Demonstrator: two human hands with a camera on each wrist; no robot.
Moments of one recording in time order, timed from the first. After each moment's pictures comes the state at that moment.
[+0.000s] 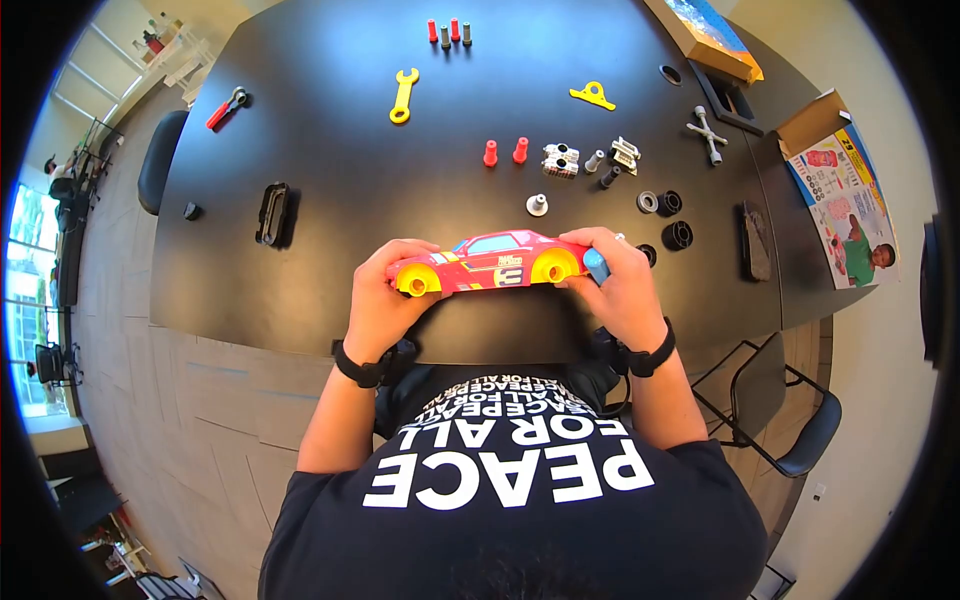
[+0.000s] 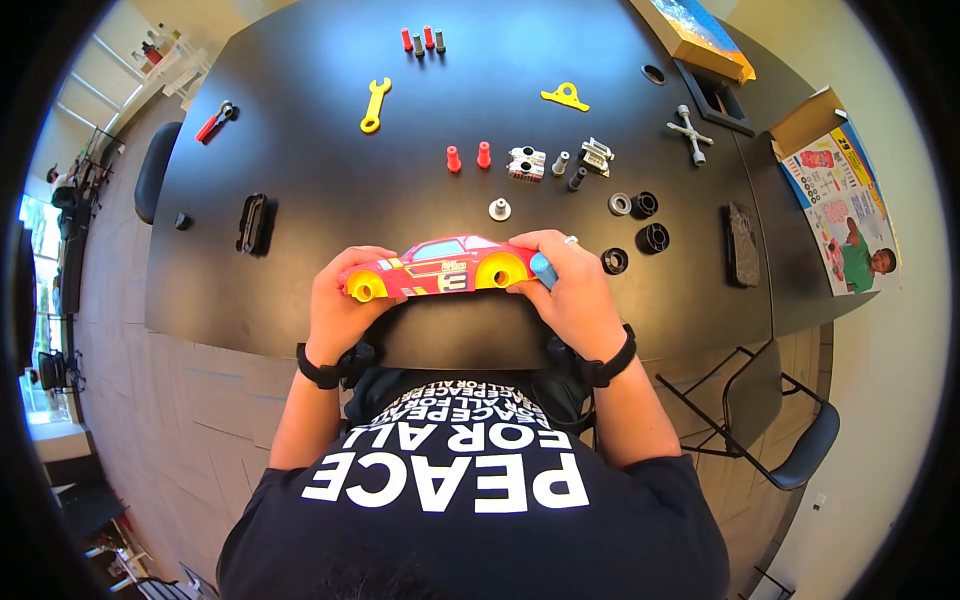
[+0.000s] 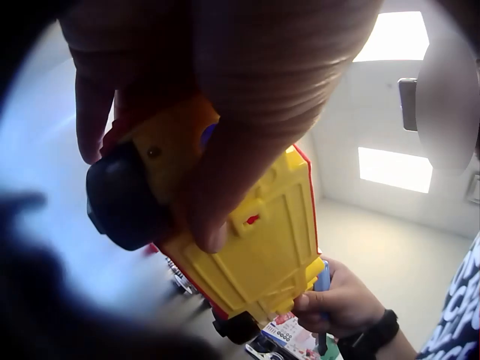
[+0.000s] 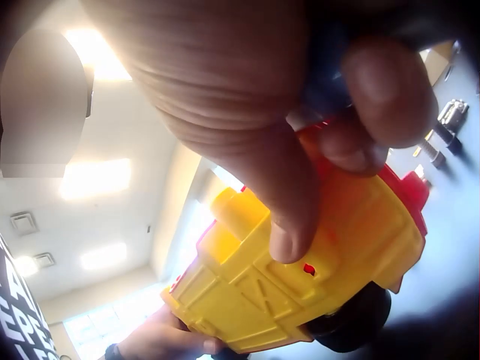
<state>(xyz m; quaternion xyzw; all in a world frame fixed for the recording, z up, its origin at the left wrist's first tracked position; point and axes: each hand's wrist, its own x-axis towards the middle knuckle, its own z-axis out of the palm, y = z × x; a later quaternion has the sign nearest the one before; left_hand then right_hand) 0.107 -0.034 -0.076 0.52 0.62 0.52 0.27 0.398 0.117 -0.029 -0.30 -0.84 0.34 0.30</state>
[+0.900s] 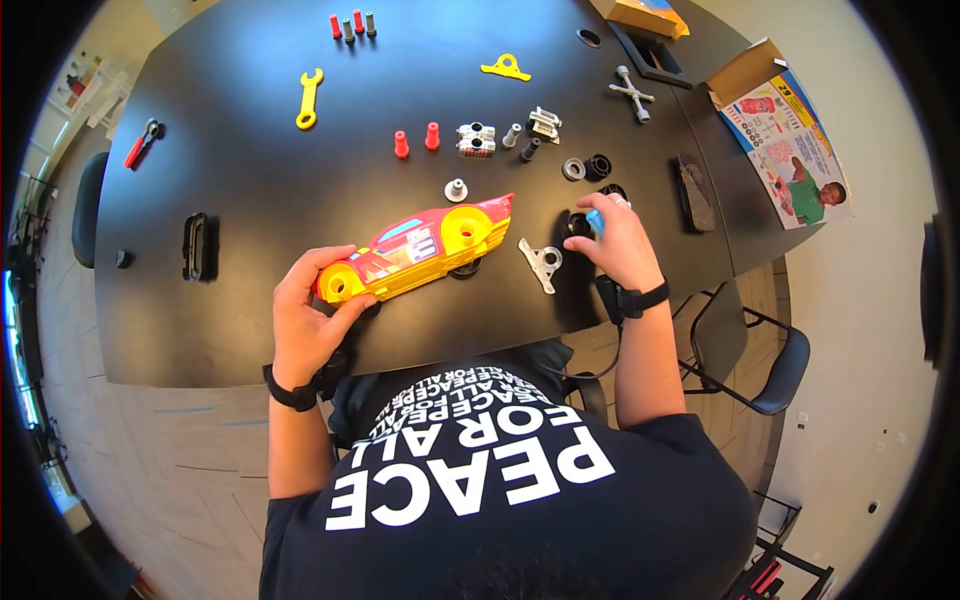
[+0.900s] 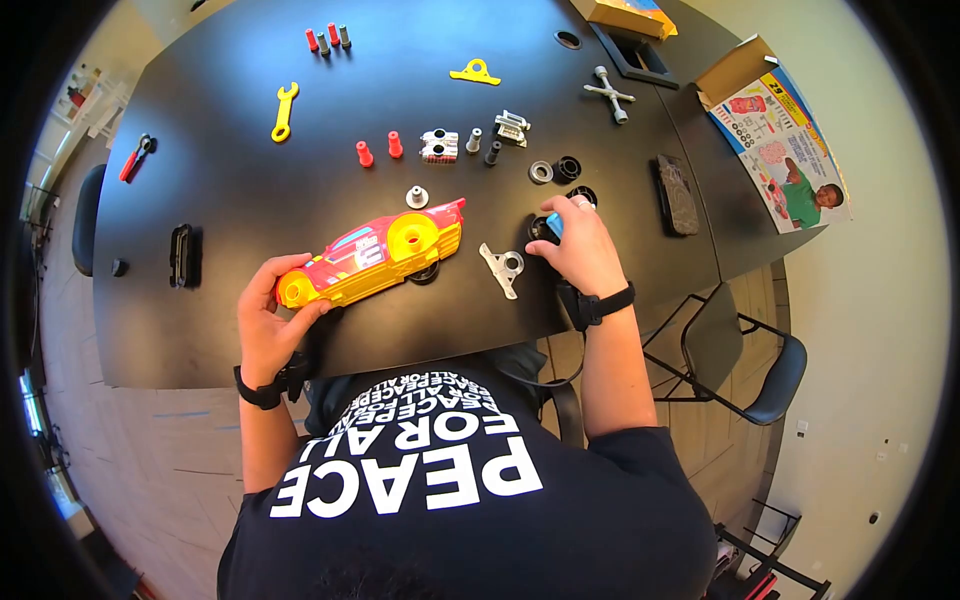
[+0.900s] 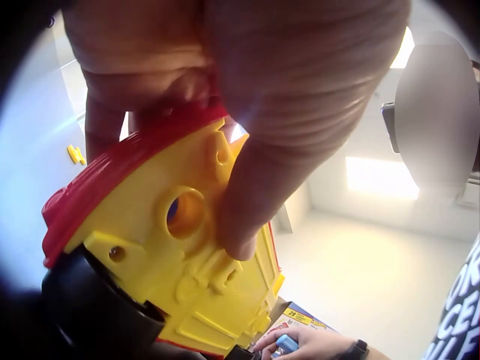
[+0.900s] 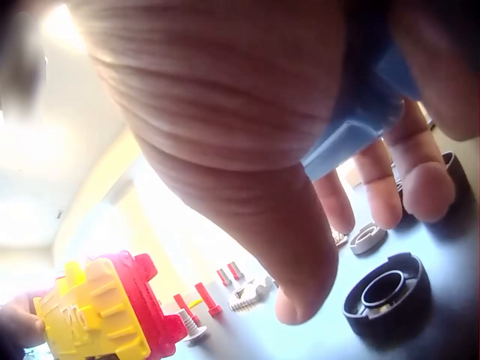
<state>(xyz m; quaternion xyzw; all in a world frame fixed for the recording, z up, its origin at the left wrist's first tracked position) 0.100 -0.034 -0.065 0.55 0.60 0.51 0.29 0.493 0.173 -0.063 -0.51 -0.83 0.18 0.15</state>
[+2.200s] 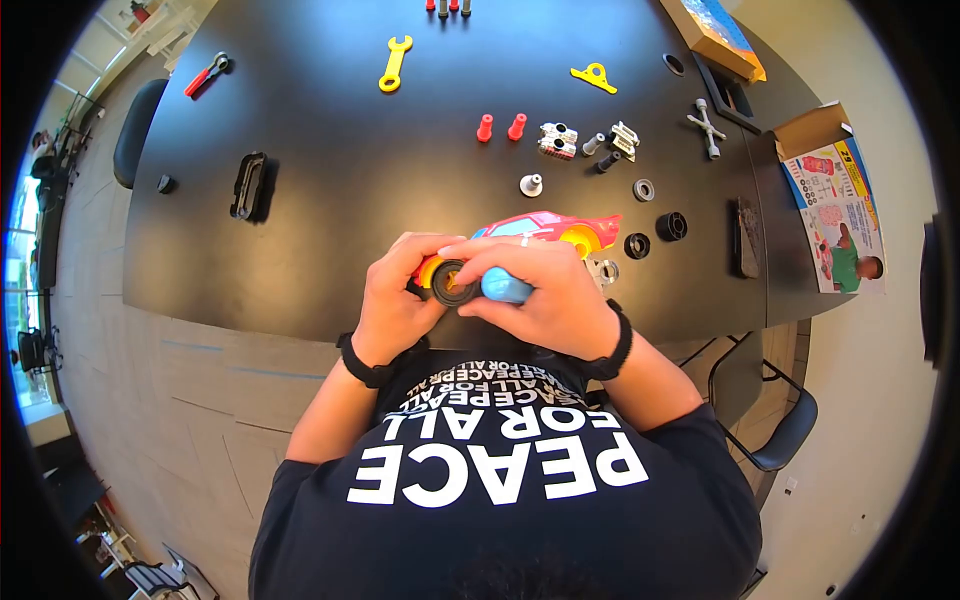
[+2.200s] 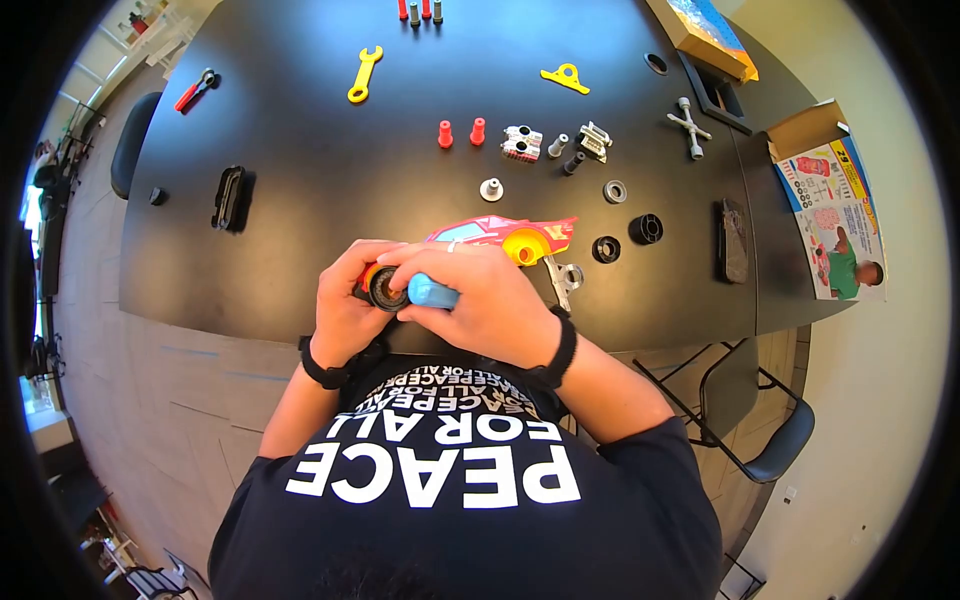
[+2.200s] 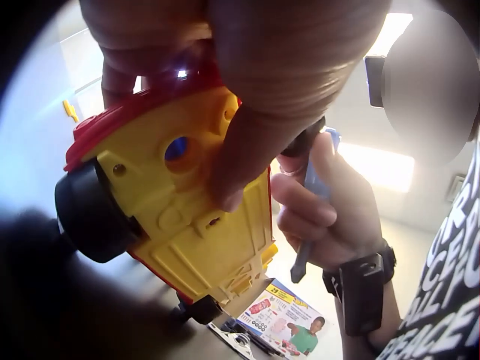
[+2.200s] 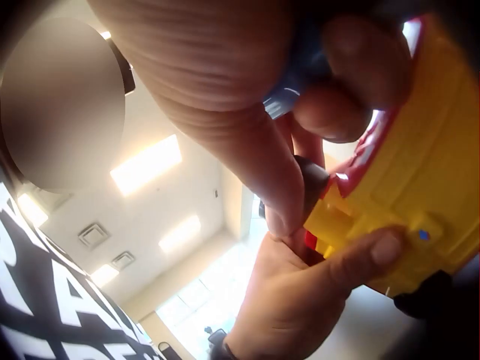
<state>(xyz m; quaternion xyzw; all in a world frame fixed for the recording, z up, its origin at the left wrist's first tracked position) 0.142 -0.032 -0.082 0.56 0.58 0.55 0.23 0.338 0.088 -0.011 -0.11 -0.83 0.47 0.28</state>
